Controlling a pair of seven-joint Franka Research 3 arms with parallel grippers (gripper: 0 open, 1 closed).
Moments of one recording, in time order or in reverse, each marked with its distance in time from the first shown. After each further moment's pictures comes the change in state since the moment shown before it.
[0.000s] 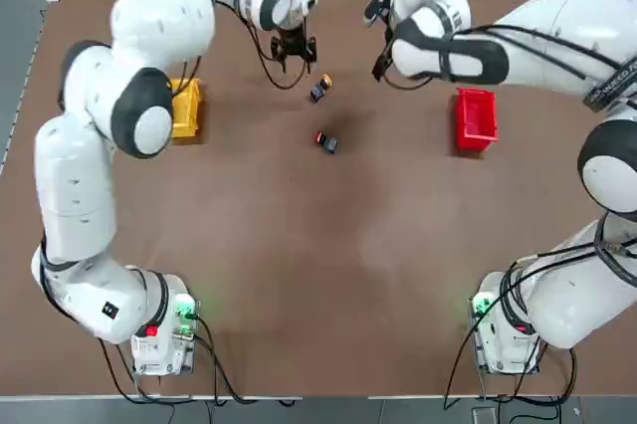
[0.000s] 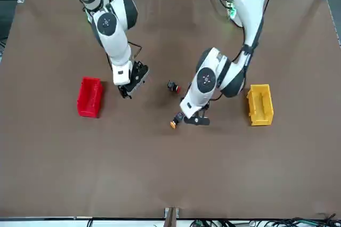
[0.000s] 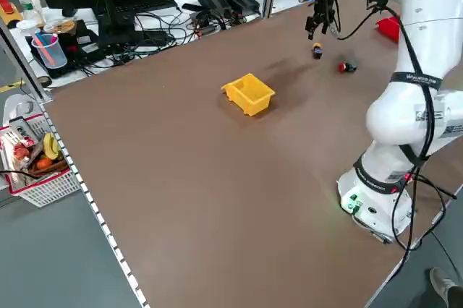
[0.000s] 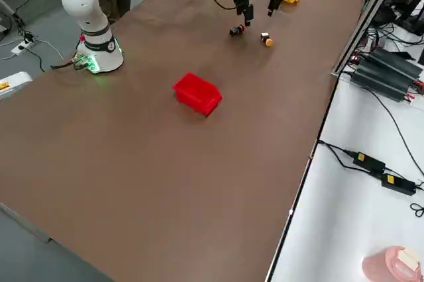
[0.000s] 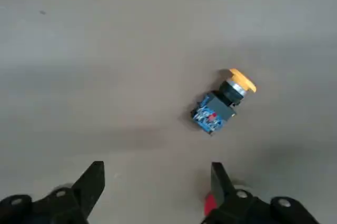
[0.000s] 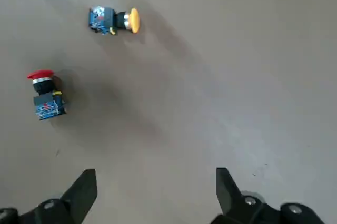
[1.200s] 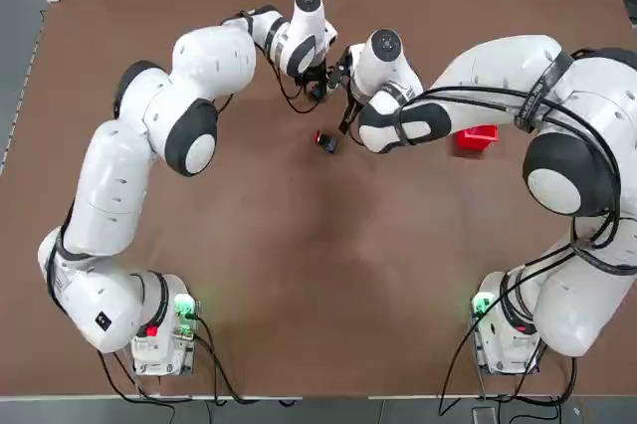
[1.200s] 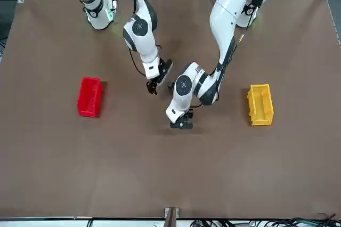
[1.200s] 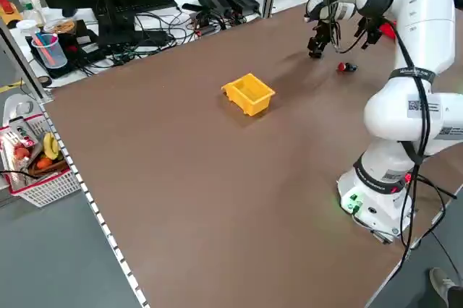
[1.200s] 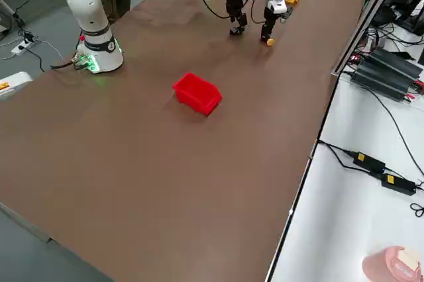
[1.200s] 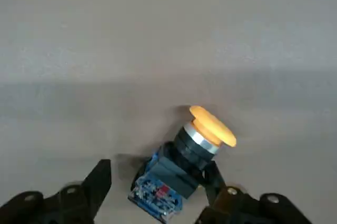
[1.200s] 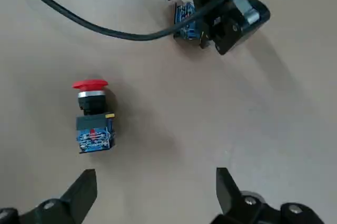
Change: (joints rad) left arm -0.171 0.205 0.137 0.087 0.015 0.217 -0.112; right arm 0.182 0.209 -0.008 -0.032 -0.004 0.310 0.045
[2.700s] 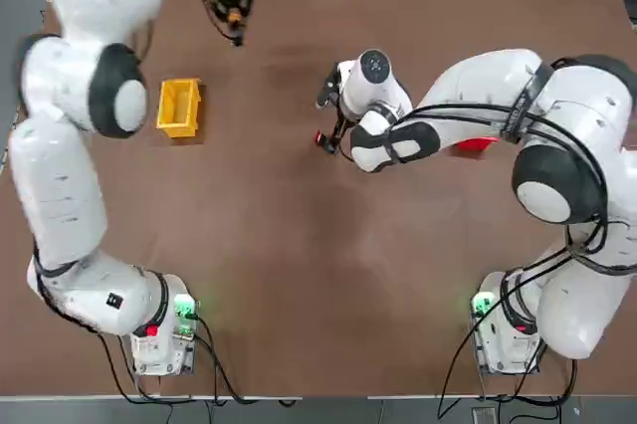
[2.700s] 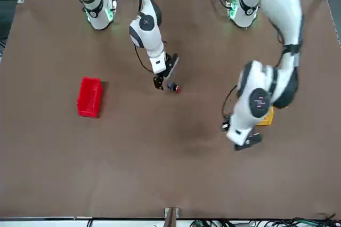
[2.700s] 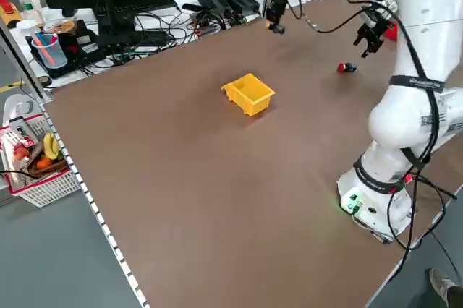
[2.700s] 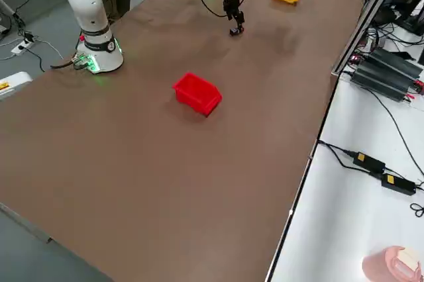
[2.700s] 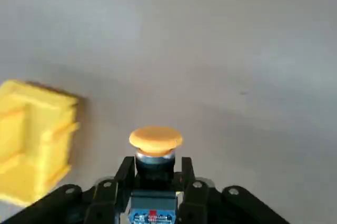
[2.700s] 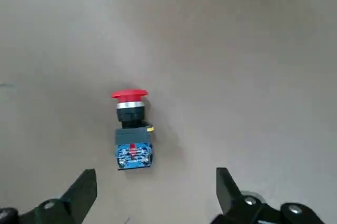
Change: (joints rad) left arm 0.405 -0.405 0.008 -0.138 0.001 -0.439 0.085; right arm 0.100 0.074 -0.022 0.023 0.000 0.066 0.044
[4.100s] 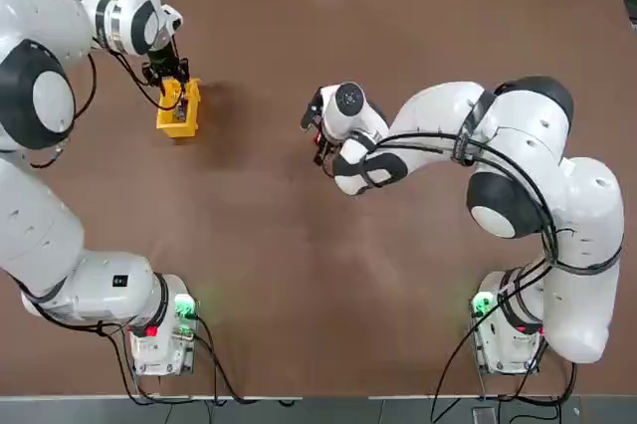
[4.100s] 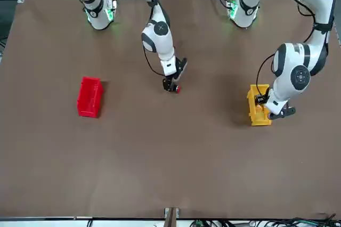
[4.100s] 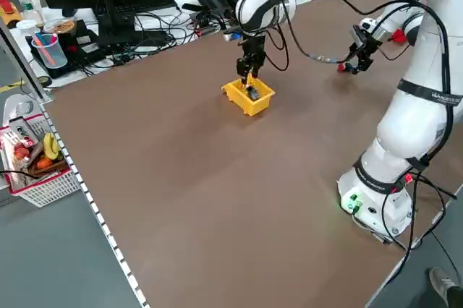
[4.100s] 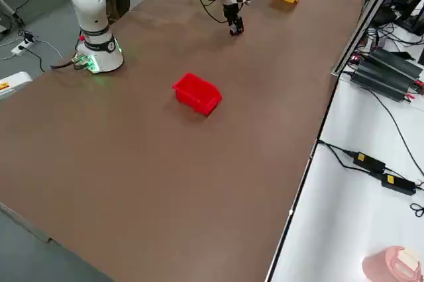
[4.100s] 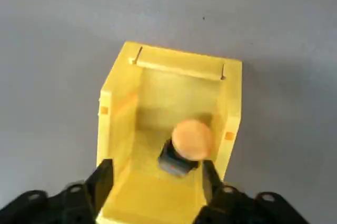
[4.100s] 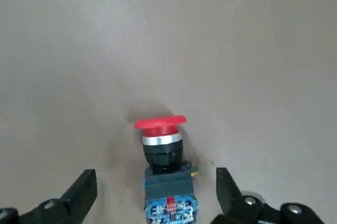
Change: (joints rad) left arm 0.267 -0.237 -0.003 -0.637 0.108 0.393 0.305; right arm 0.148 0.179 -0.090 0.111 0.000 0.071 0.124
